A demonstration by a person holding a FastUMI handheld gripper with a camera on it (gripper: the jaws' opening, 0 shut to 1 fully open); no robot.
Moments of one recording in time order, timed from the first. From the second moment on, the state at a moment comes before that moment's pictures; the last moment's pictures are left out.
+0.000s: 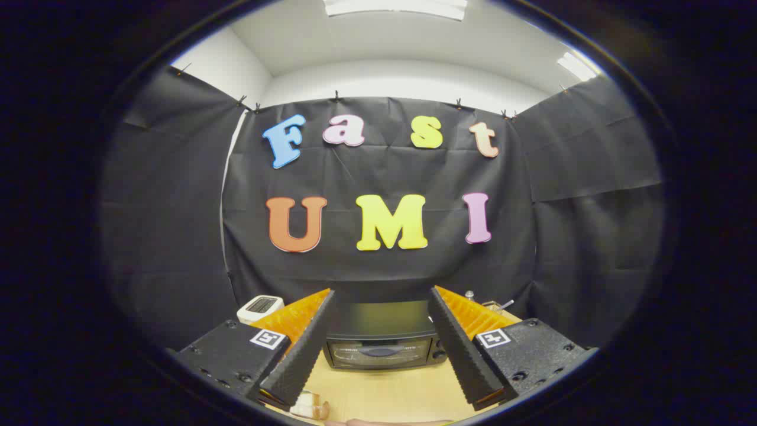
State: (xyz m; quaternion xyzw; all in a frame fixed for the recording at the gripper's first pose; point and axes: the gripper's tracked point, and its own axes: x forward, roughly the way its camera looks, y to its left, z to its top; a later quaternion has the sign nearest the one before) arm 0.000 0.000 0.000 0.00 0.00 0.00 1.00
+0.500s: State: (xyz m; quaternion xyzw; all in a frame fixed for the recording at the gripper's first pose) arm 0.004 -0.023 -0.004 0.00 0.00 -0.03 1.00
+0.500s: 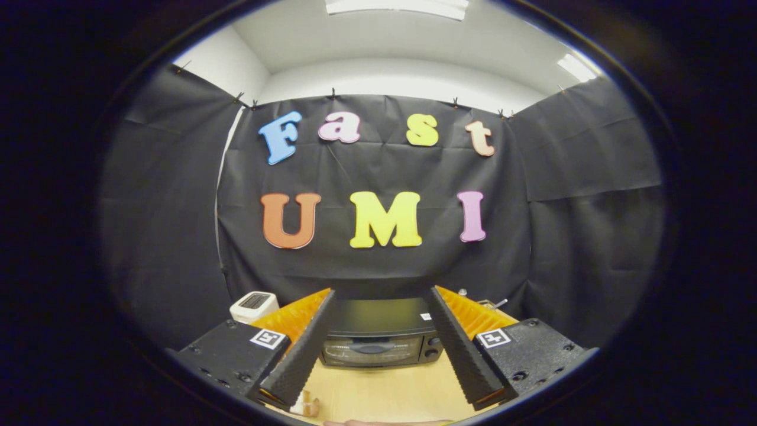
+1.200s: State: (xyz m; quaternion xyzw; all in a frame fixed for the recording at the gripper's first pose) arm 0.066 -0.036 -0.057 0.00 0.03 -0.04 1.00
